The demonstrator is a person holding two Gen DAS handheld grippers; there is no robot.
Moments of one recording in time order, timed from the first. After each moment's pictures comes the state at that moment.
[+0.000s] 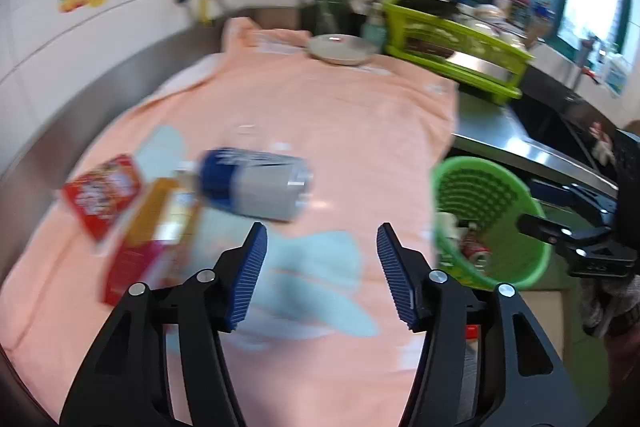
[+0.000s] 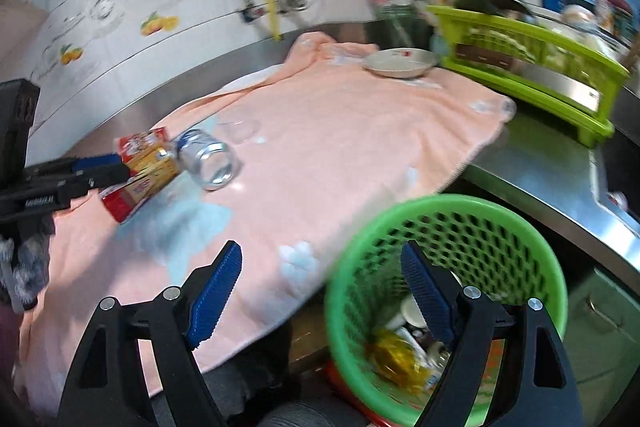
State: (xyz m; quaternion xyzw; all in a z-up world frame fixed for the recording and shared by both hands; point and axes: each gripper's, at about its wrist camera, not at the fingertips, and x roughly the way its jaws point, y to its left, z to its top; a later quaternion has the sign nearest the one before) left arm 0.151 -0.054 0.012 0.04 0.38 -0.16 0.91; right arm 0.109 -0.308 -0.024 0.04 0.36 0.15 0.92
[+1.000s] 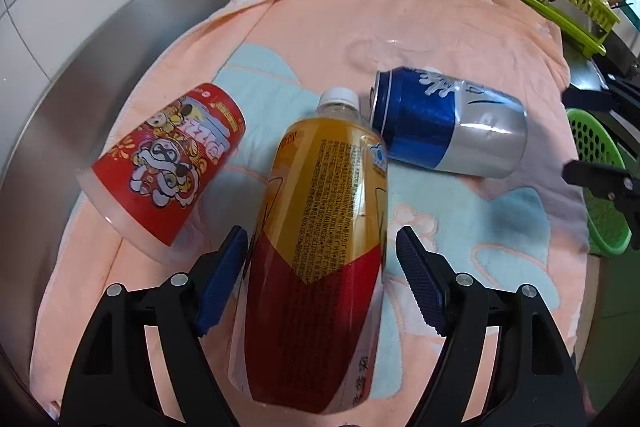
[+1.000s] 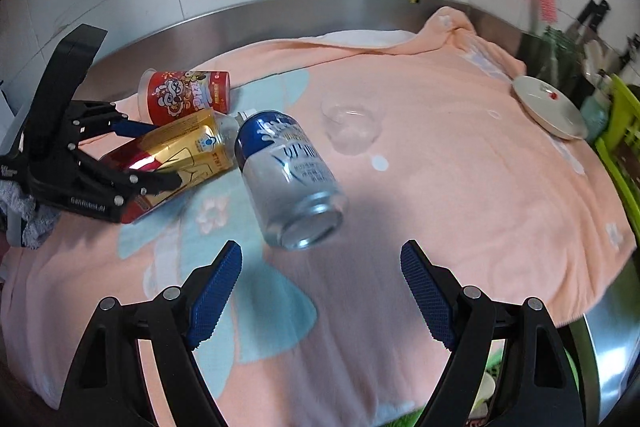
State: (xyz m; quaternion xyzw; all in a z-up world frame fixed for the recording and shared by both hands) left arm 0.251 0.036 -0.055 0.09 0.50 -0.10 0.85; right arm 0.243 -0.150 -0.033 -0.11 0.42 0.28 0.85
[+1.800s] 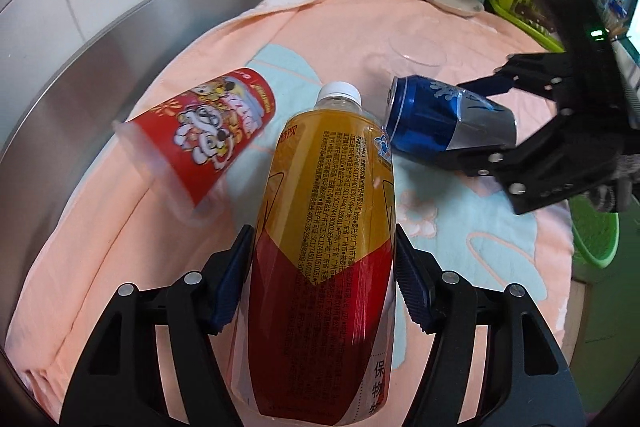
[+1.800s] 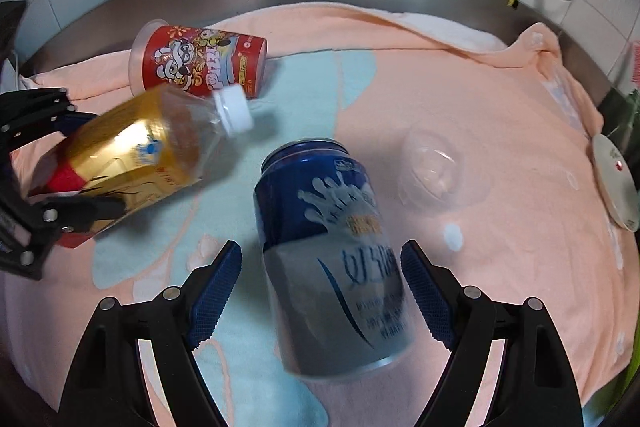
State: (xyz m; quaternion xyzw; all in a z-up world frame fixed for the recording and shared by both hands) left arm 0.222 0.069 -0.042 0.04 0.48 -0.09 0.87; right arm 0.303 -0.060 -0.059 -0.21 0.46 0.35 0.79
